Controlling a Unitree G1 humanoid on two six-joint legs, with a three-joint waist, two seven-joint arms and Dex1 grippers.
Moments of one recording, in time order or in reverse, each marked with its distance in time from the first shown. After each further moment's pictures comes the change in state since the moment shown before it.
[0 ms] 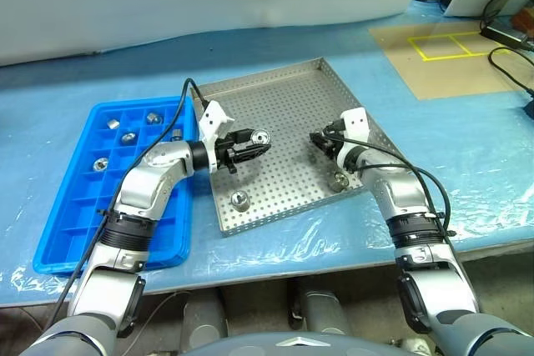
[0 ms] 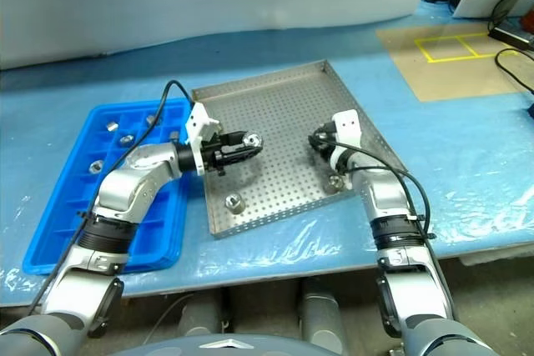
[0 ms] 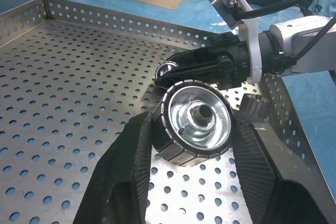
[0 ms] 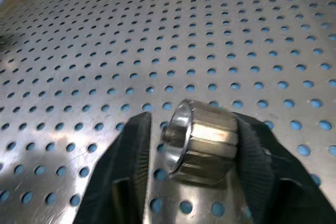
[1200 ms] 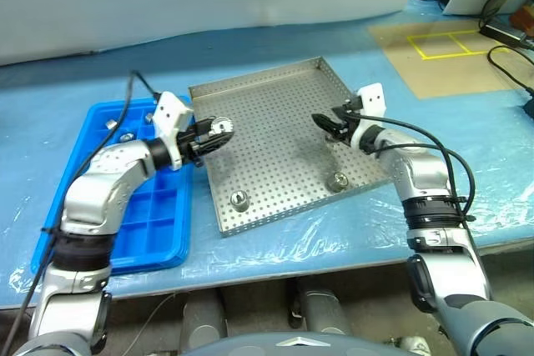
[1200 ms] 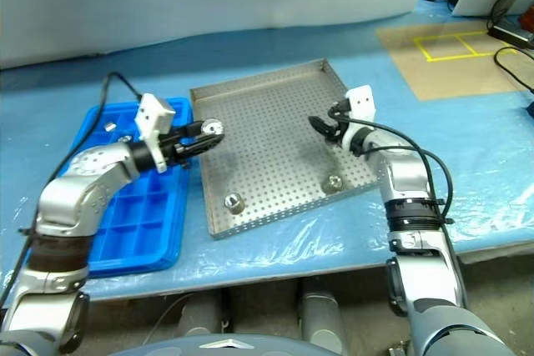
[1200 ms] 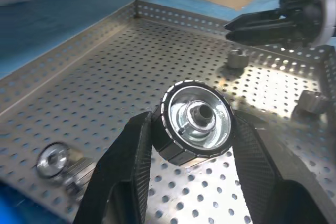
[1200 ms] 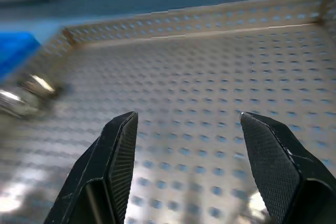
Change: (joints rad) left arm 0.200 0.196 0.241 -0.333 -0.096 0.164 0.172; right arm -0.128 -0.004 -0.116 -0.069 0.149 0.108 0.192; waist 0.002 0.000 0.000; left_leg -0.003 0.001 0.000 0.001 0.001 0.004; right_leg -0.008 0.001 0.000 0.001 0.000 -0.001
